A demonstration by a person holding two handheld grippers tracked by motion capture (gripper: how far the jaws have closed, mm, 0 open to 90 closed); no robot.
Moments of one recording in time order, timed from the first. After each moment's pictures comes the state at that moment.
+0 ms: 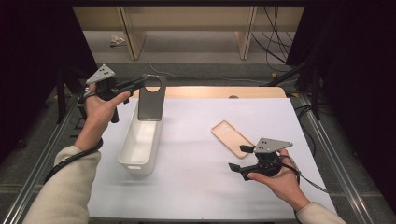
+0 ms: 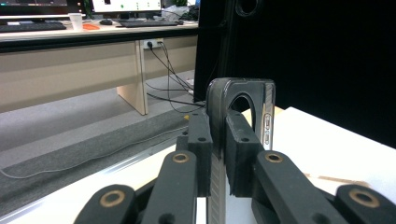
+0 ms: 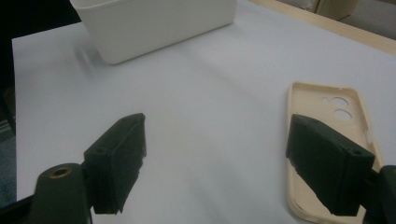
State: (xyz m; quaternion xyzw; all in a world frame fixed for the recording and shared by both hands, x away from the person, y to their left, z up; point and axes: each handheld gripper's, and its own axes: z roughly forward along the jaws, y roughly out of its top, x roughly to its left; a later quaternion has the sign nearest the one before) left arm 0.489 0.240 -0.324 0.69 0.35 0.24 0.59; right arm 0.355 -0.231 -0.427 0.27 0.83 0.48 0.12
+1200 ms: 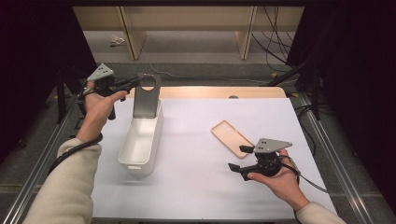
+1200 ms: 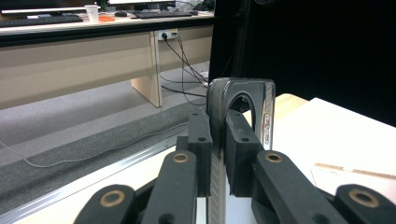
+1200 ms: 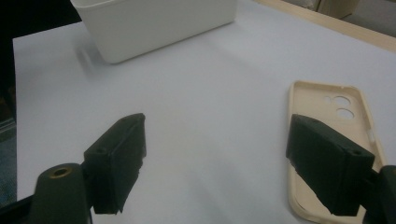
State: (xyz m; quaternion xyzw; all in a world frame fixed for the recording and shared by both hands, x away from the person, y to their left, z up) left arm 0.512 0.255 -0.337 0.69 0.36 0.25 0.57; right arm 0.356 -0.230 -0.428 0.27 0.83 0.48 0.12
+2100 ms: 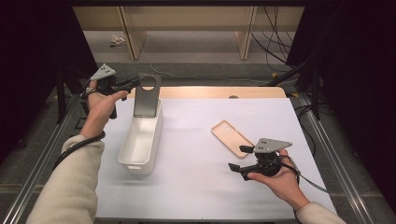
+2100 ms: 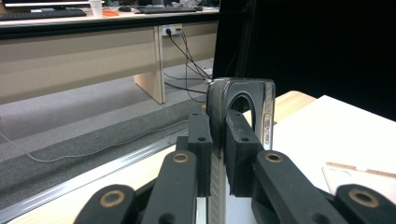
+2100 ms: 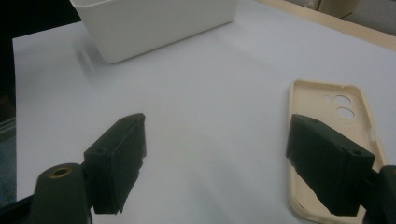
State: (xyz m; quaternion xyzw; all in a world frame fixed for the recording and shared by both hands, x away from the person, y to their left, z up) left arm 0.525 0.256 -0.349 0.70 0.37 0.25 0.56; right arm 0.356 -0.231 -0.429 0.27 0.83 0.48 0.12
